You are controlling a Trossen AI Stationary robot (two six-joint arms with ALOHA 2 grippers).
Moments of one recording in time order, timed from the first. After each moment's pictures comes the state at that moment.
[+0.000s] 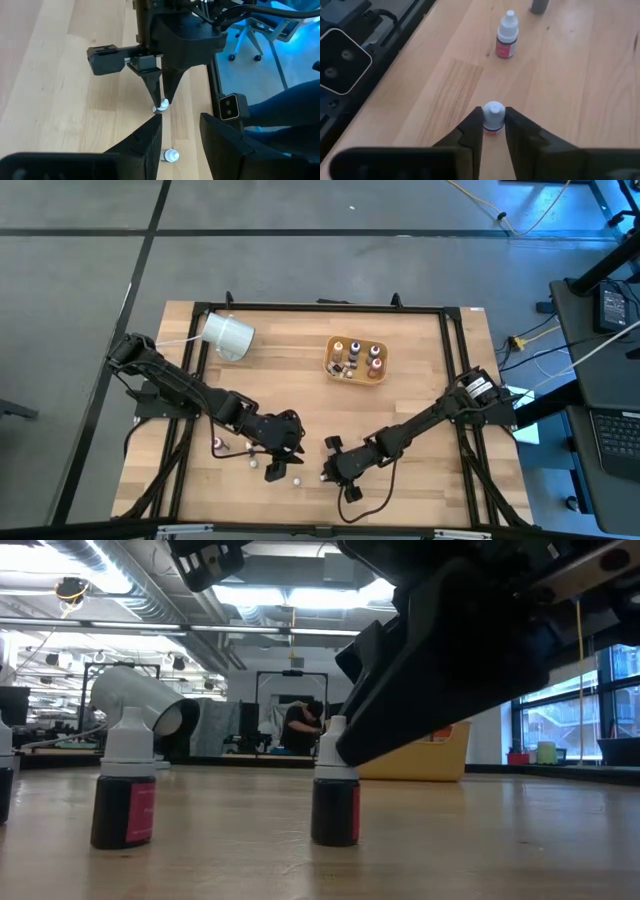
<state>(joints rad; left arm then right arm) -0.44 1.51 1.09 -0.29 -0.04 -0.56 0.49 2.01 1.14 0.14 0.05 0.12</state>
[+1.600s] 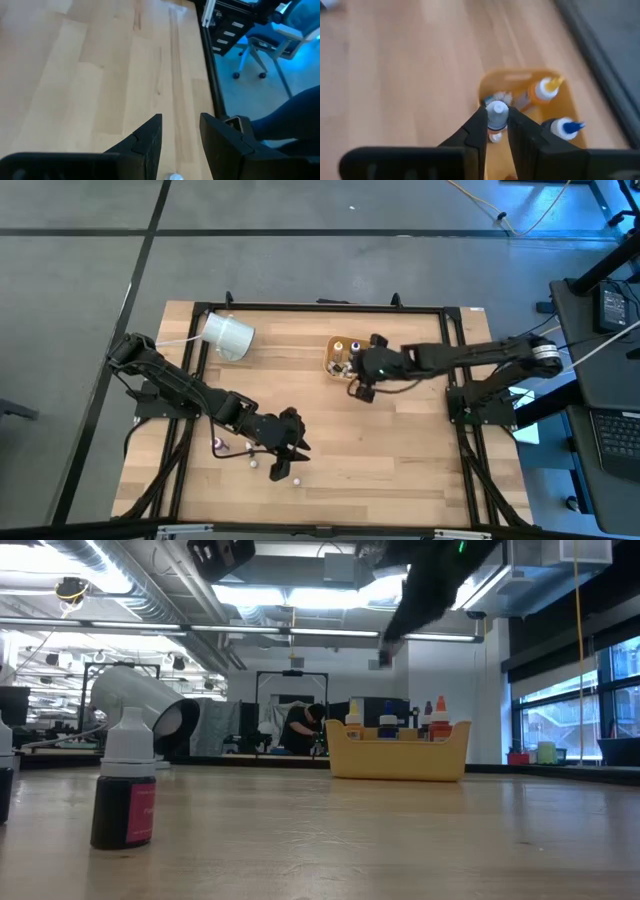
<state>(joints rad) -0.44 1.51 1.09 -0.21 -0.12 -0.54 0.01 1.42 1.10 -0.52 0.31 0.09</state>
